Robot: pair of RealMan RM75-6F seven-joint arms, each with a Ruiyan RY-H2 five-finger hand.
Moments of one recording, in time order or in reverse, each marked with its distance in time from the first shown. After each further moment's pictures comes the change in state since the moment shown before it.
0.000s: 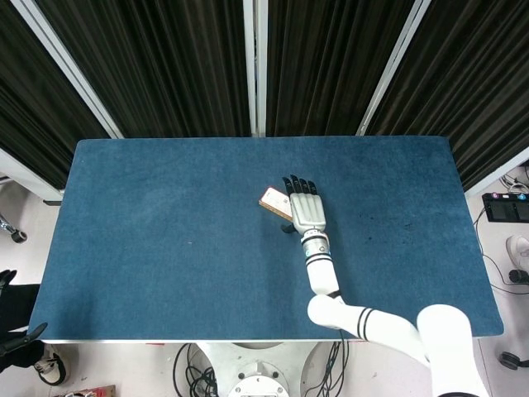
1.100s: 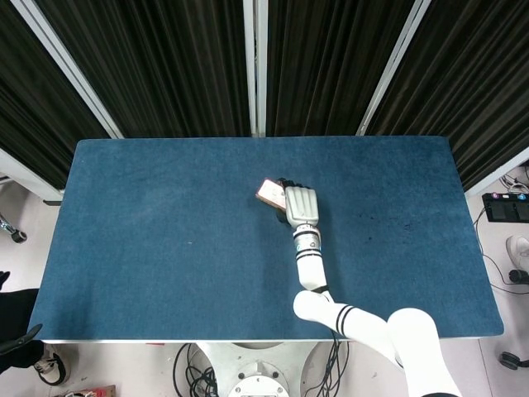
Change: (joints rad) left arm 0.012 0.008 -0.005 0.004 -0.003 0.007 -0.013; right arm 0.064 -0.115 0.021 0.225 -0.135 0.007 0.161
